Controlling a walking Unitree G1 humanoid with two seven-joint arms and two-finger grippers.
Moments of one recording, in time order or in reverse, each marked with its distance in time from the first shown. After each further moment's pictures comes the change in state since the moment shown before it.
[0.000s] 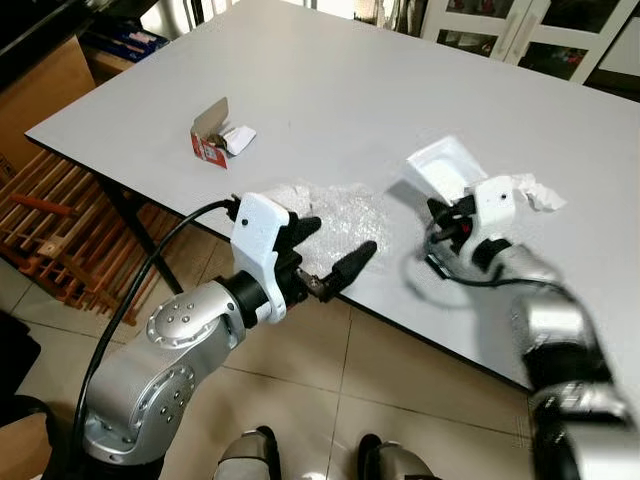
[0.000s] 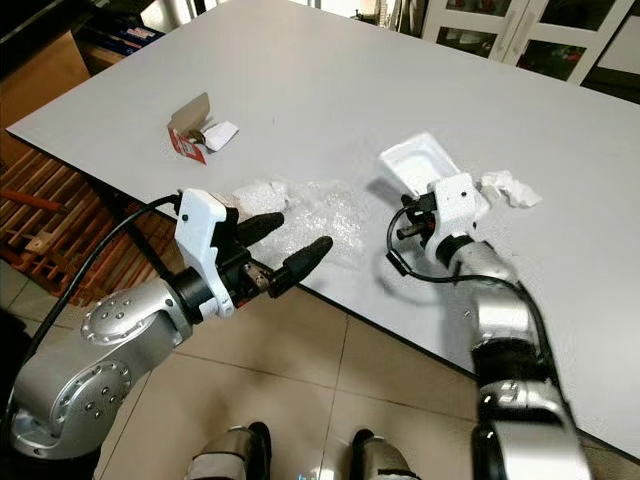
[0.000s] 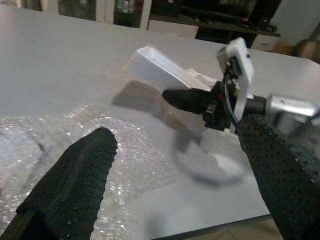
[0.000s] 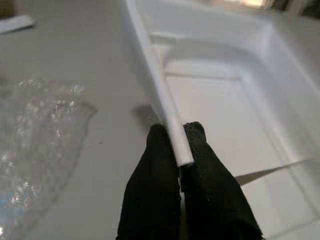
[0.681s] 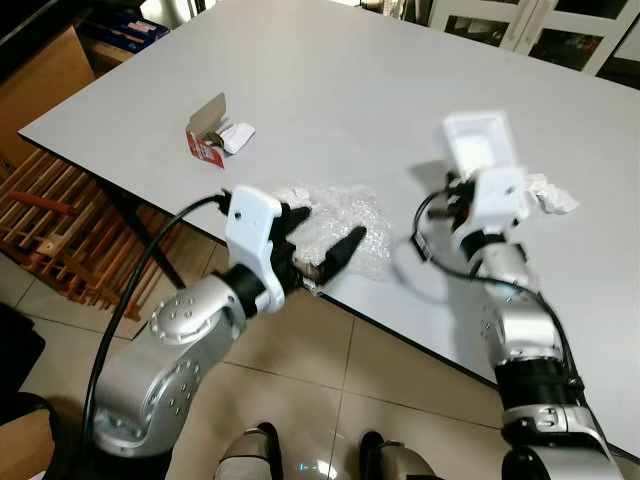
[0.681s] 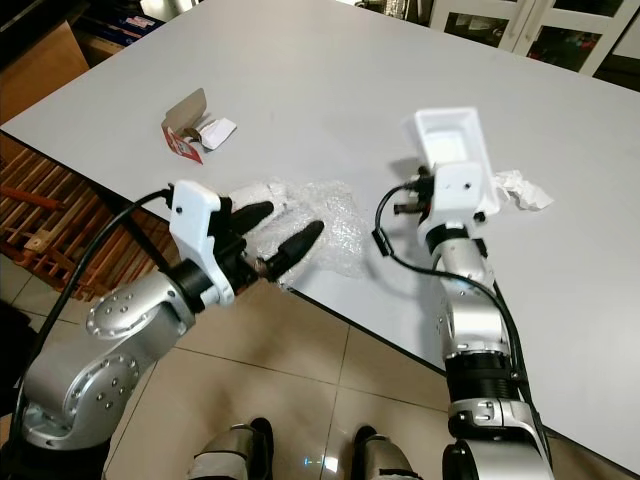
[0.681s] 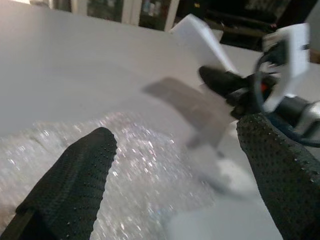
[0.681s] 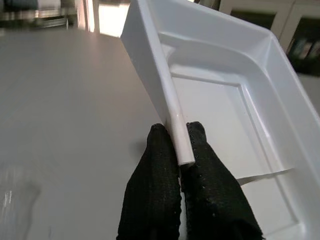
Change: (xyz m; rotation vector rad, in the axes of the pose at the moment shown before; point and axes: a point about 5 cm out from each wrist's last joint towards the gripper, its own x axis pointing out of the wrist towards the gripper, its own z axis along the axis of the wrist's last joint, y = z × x) left arm 0.005 0.011 0.005 0.002 -0.055 0.092; right arm 0.000 0.010 0.036 -0.003 -0.203 -0.284
